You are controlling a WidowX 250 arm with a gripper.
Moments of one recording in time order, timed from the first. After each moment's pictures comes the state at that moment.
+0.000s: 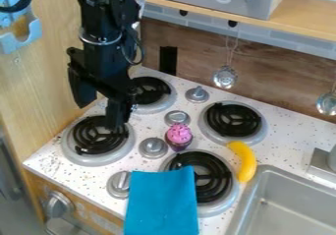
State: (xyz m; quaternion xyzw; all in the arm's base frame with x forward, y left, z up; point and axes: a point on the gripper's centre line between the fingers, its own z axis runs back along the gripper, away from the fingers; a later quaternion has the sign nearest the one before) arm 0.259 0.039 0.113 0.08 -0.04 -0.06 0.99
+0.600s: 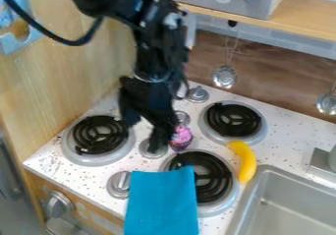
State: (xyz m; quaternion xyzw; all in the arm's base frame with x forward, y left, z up) arm 0.294 -0.005 0.072 0.08 -0.06 -0.11 0.99
